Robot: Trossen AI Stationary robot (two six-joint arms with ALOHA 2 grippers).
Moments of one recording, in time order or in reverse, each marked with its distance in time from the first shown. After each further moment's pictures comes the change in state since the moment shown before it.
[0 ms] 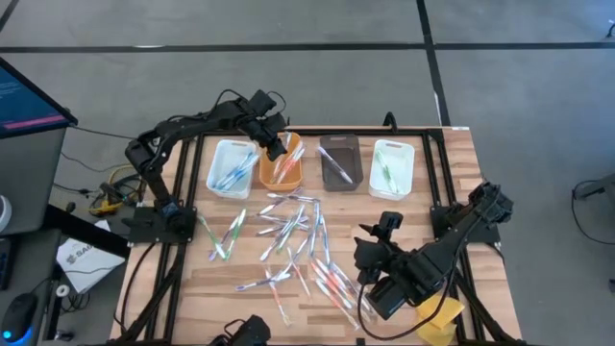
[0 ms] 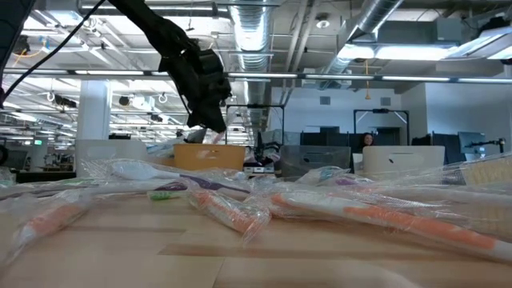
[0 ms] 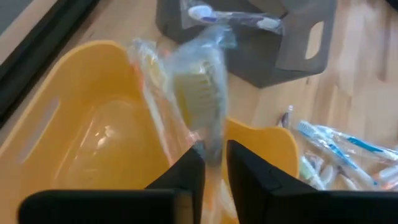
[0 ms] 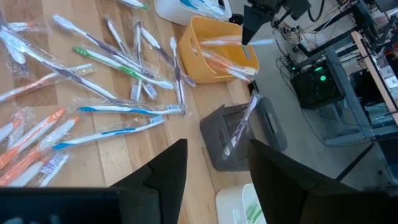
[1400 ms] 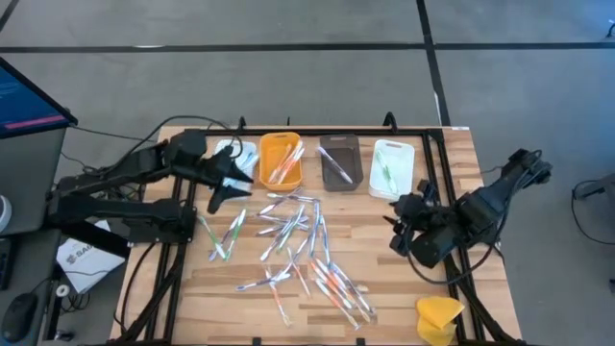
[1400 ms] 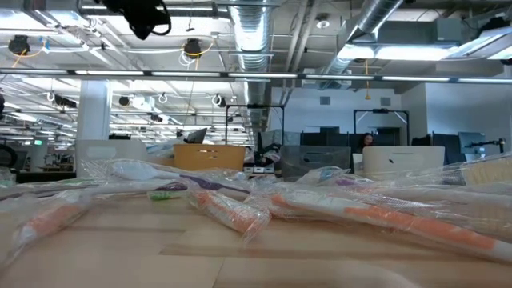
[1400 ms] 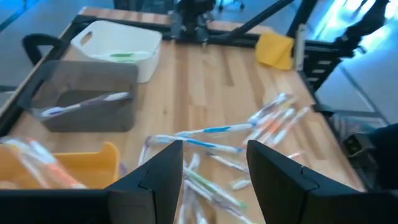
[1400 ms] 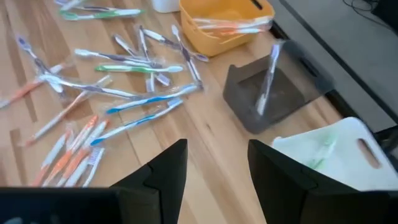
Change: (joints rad) left arm -0.444 -0.943 -0.414 0.054 -0.108 -0.058; right arm -0.060 -0.519 -0.415 0.221 -0.187 0.153
